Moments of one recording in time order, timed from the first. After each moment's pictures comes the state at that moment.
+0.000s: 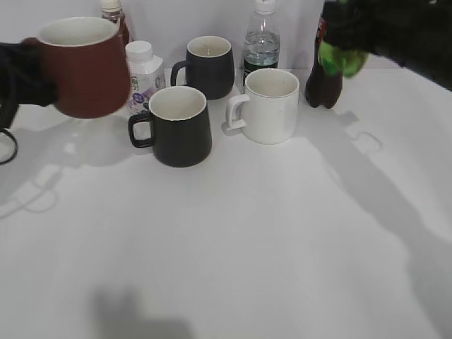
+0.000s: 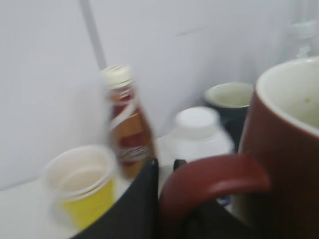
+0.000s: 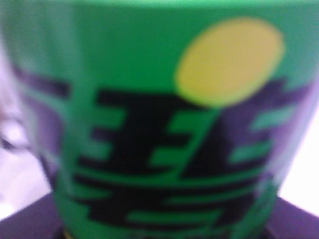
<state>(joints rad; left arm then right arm) -0.14 1.47 -0.60 0.41 -0.69 -0.19 0.33 1.63 -0.86 -0.07 -0.65 0.08</state>
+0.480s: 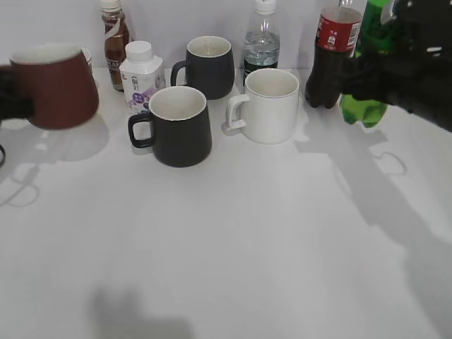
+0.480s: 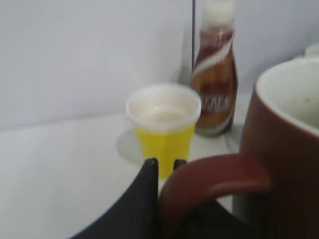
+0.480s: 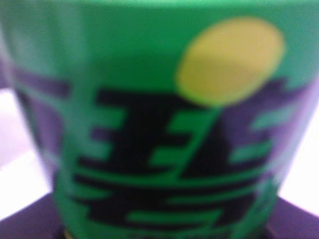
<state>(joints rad) 0.00 1.59 -0.60 0.34 -0.69 -0.19 0.33 1.65 -0.74 0.23 -0.59 -0.16</state>
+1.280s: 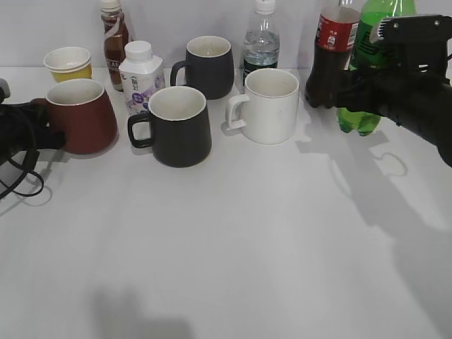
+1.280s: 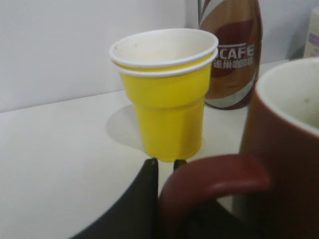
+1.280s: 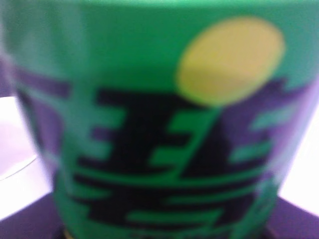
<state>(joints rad) 0.00 2.00 -0.66 0.25 -1.10 -0.01 0.33 1.74 -0.73 0.24 -0.69 -0.17</state>
